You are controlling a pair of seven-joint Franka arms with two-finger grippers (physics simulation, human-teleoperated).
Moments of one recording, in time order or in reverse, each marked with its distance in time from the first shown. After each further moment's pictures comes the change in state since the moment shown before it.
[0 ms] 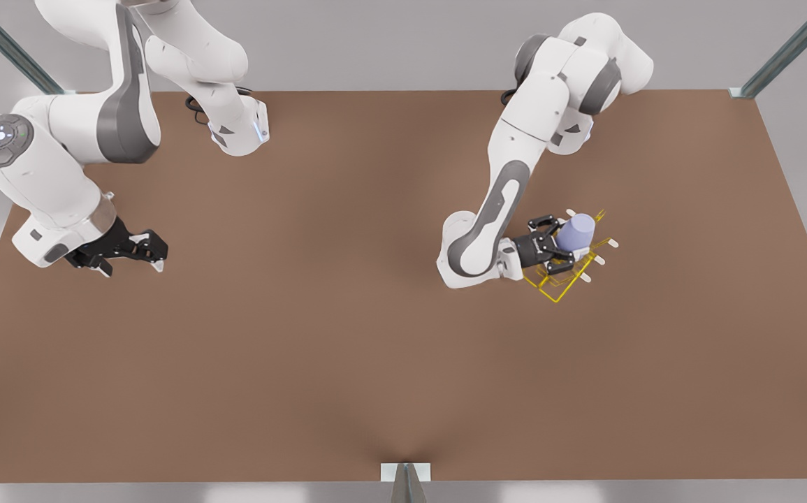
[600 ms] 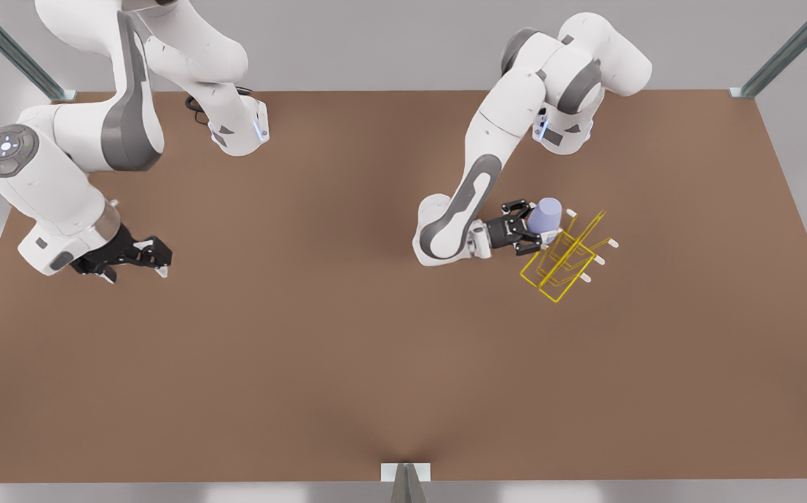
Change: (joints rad) left arm -0.102 0.051 -0.033 -0.024 -0.113 -0.040 -0.127; right arm 0.004 0.029 0.000 0.021 0.000 0.022 0.001
